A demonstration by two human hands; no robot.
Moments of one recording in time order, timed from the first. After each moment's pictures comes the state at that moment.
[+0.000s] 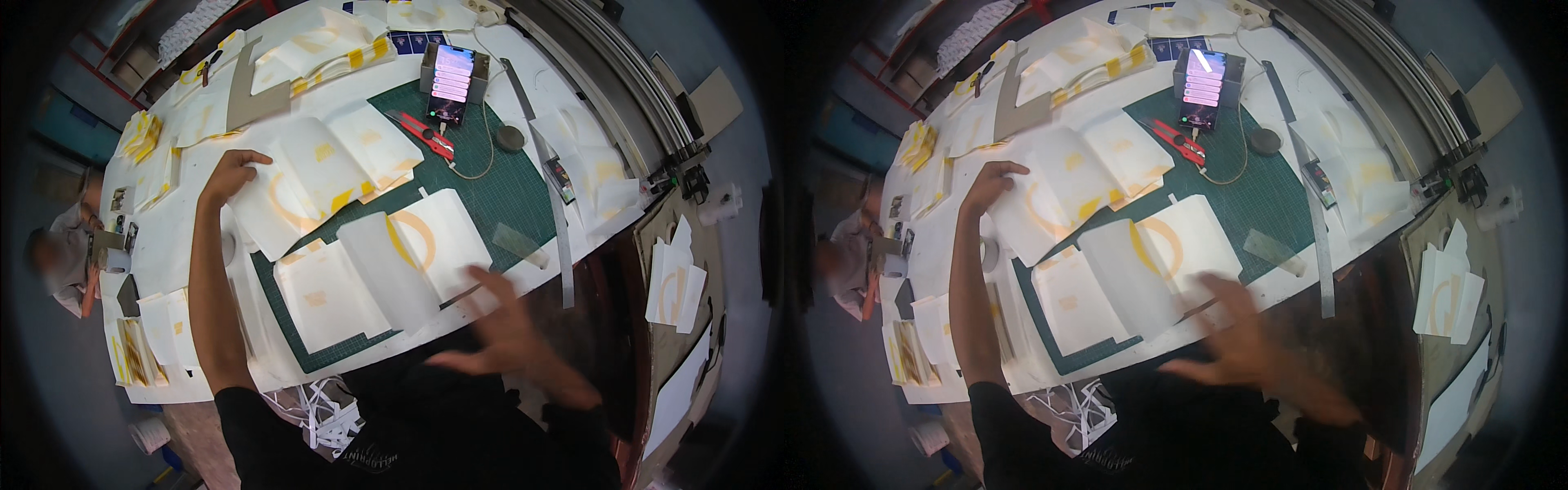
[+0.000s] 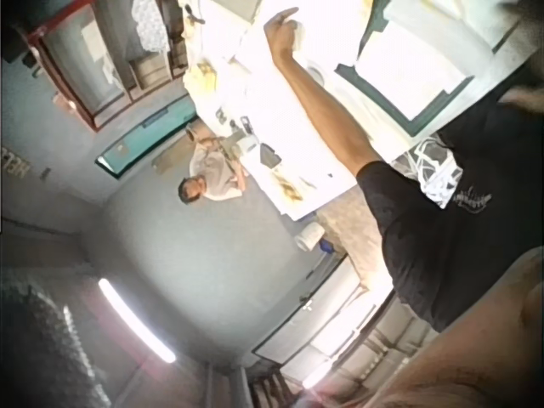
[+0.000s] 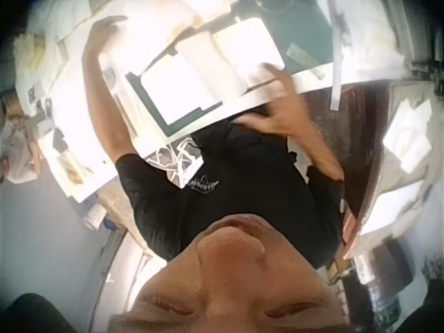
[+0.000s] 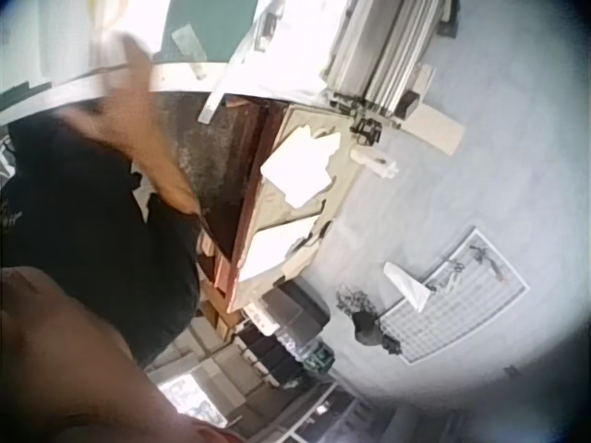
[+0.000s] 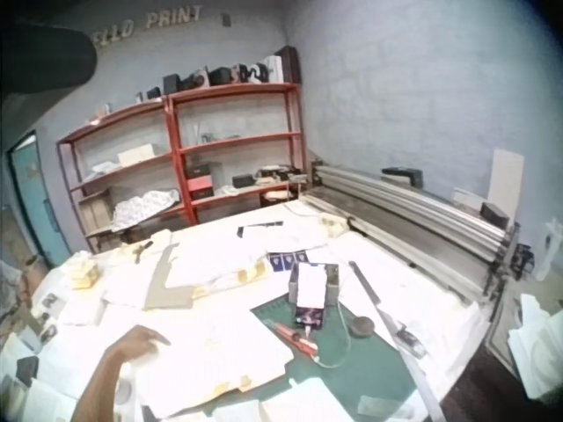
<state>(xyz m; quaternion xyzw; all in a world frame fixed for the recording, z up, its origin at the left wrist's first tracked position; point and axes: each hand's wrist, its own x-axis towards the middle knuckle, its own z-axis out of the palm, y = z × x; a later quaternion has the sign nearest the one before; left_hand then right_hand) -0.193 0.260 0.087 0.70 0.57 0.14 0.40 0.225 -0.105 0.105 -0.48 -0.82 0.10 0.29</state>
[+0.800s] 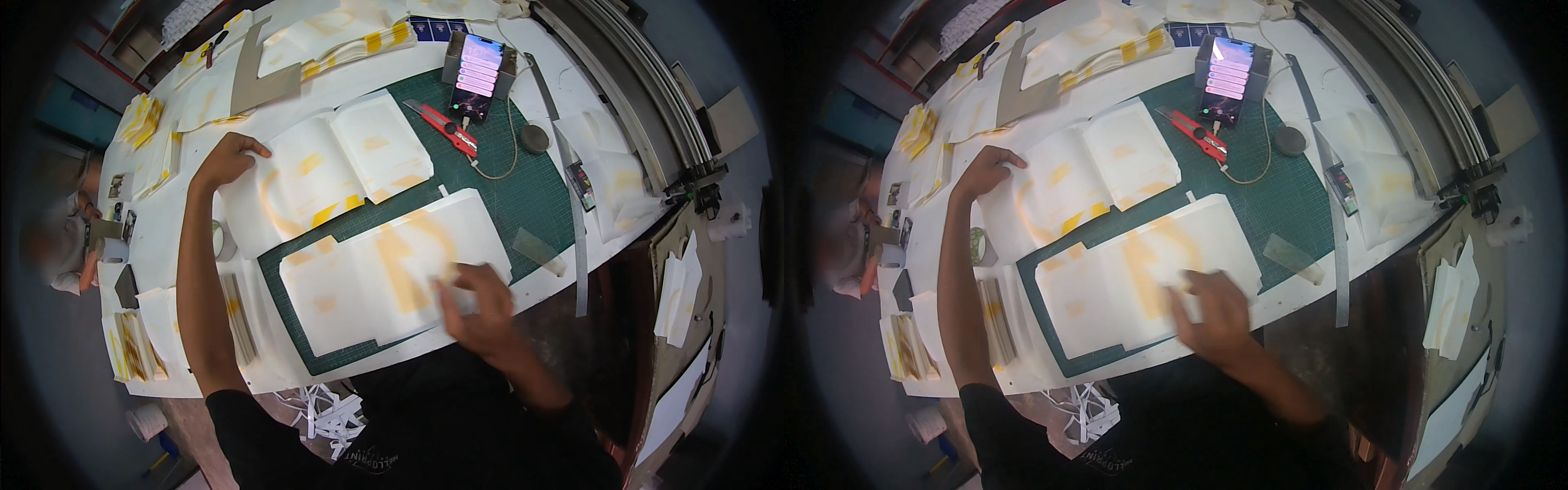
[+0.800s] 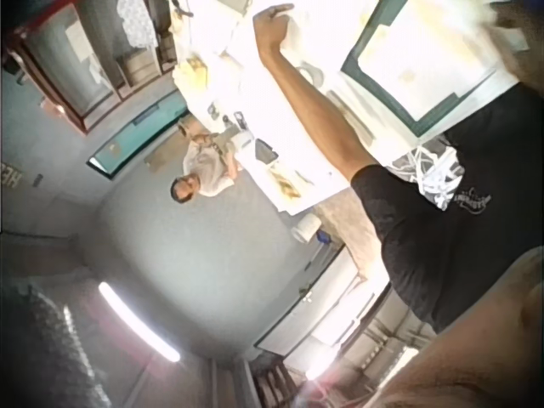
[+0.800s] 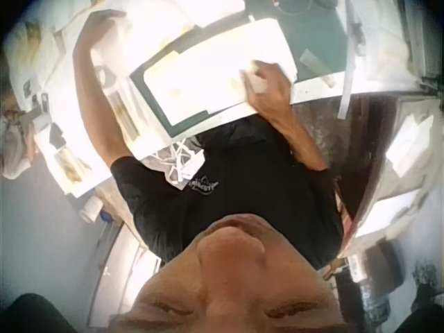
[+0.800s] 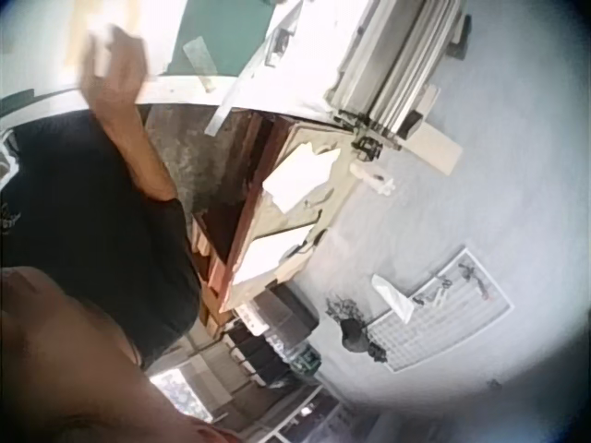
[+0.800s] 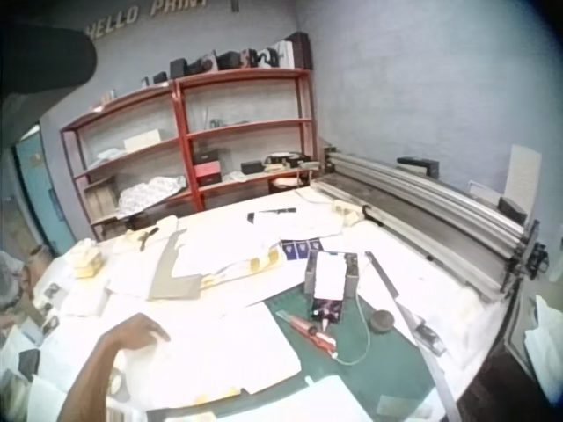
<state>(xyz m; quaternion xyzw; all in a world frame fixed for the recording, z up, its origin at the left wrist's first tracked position) -0.199 0.274 0.096 0.77 0.56 0.05 0.31 0.167 -0.052 0.045 -0.54 -0.68 0.08 0.49</state>
